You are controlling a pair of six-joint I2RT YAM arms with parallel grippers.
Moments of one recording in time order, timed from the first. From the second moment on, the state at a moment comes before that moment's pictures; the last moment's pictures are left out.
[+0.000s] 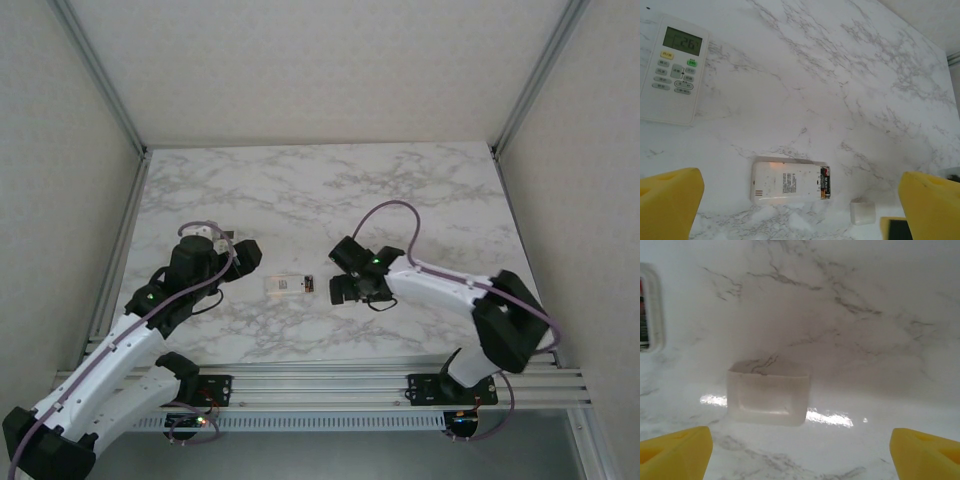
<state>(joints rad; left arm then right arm) -0.44 0.78 0.68 -0.50 -0.07 -0.77 0.88 1.56 0.98 -0.74 0.11 0.70</state>
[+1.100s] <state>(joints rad) -0.44 0.77 0.65 -0.50 -0.07 -0.77 0.87 1.71 1.23 -0.70 -0.03 -0.14</state>
